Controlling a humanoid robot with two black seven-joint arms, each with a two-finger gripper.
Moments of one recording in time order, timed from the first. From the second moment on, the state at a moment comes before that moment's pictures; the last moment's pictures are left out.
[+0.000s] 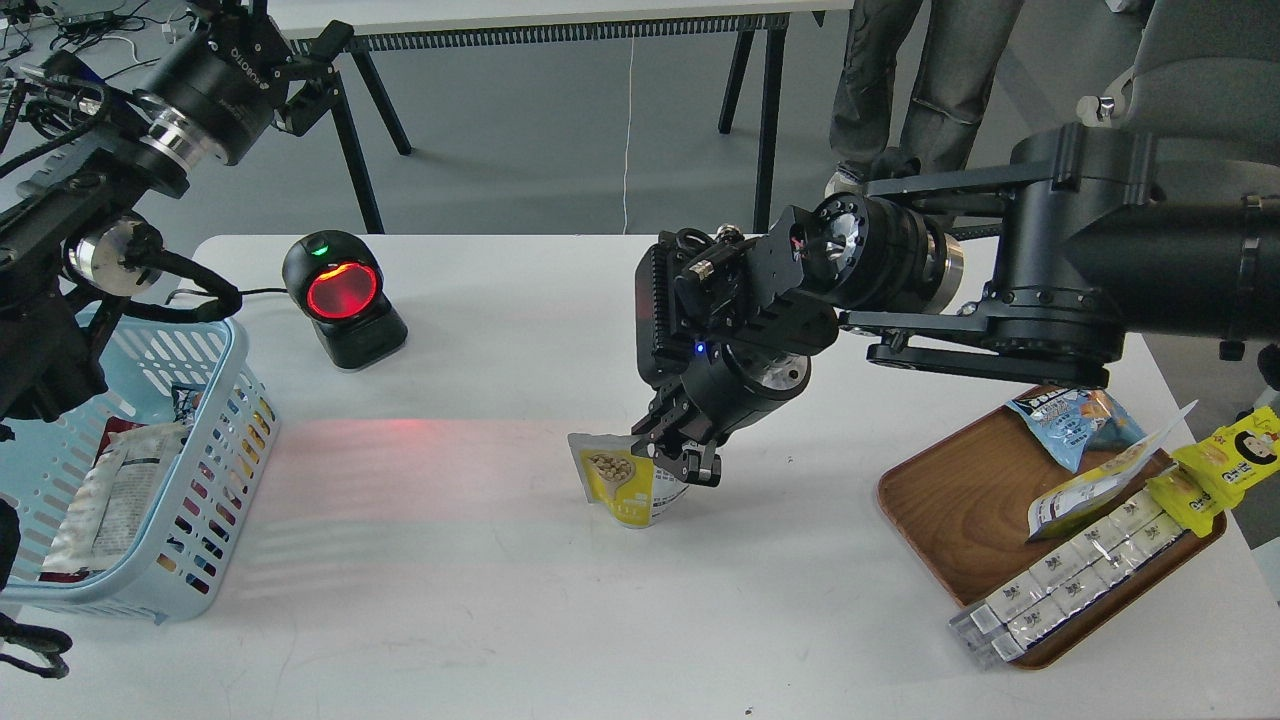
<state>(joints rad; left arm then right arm) -1.02 0.45 -0.54 -0.54 0.34 -0.49 -0.49 1.60 -0.25 -0.24 1.35 -1.91 0.49 0.49</state>
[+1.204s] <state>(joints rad) -1.07 0.43 -0.55 -0.44 0.35 -0.49 -0.49 1.27 -0.45 0.34 0.83 -0.62 0.28 0.49</state>
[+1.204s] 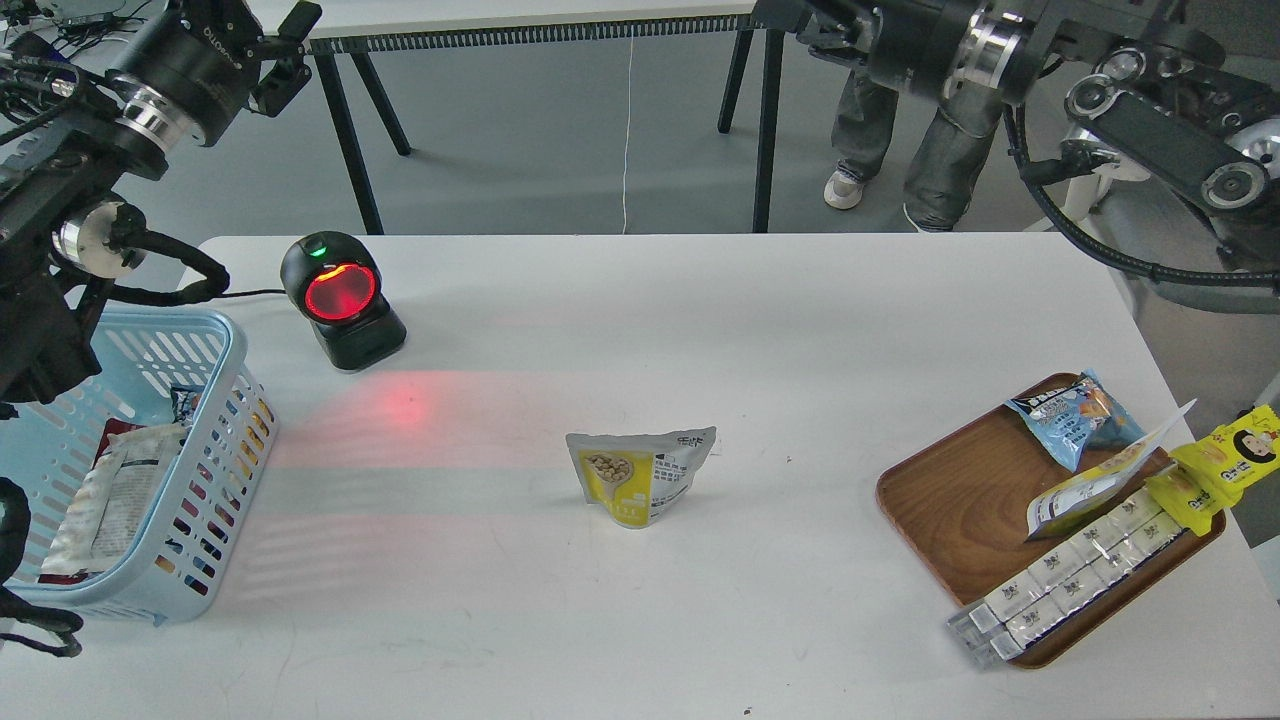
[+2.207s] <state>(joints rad) -1.26 0.47 -0.38 -1.22 1.86 -0.49 -0.49 1.03 -0.52 0.57 0.80 -0.11 0.16 0.49</state>
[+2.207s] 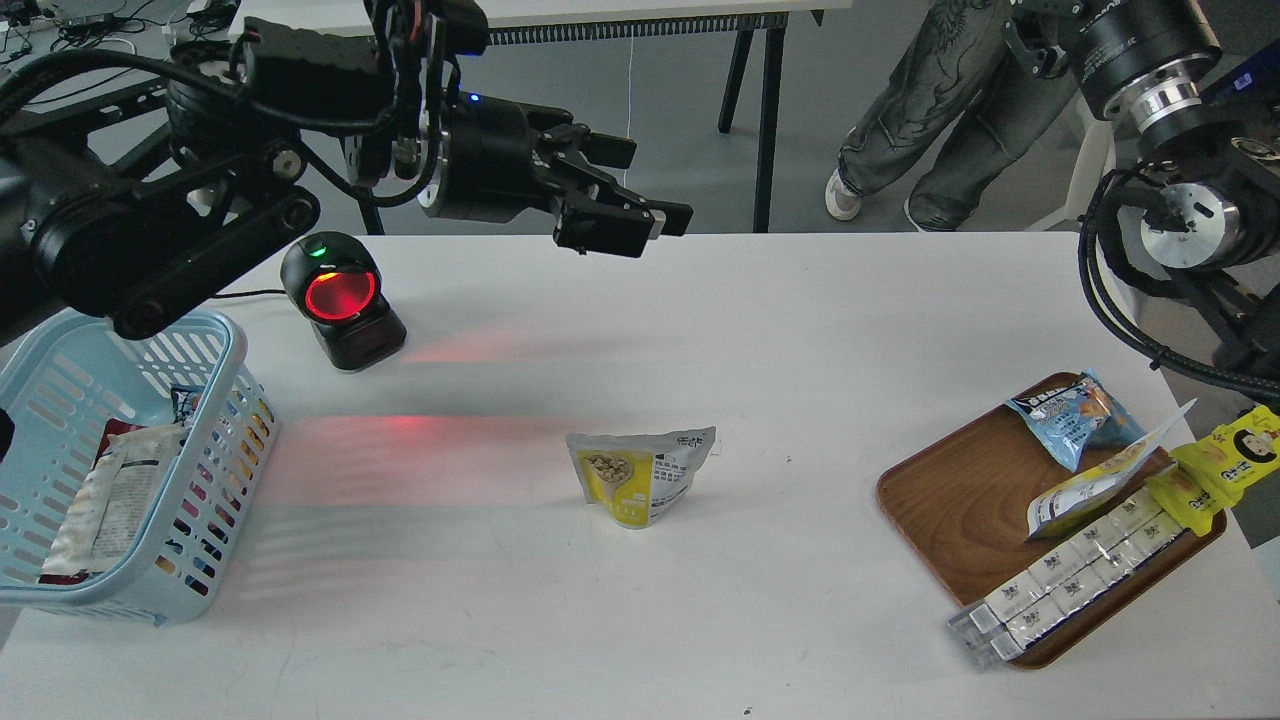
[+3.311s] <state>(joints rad) -1.25 0.53 -0.17 -1.46 2.01 -0.49 -0.49 0.92 -0.50 0.58 0.76 0.09 0.23 0.49</state>
